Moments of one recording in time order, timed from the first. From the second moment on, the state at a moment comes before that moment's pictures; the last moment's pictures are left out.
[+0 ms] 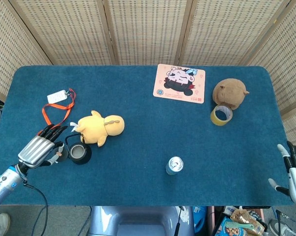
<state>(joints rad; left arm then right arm) -0.50 -1.08 0.10 -1.48 1.62 1.13 -0.04 0.01 -1.08 0.08 -1.62 -1.46 1.54 -0.05</state>
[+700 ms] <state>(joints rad) -0.37 -1.35 0.15 -1.09 1.64 1.19 -0.26 0.01 -1.08 0.08 -1.62 -1.46 1.53 -0.04</state>
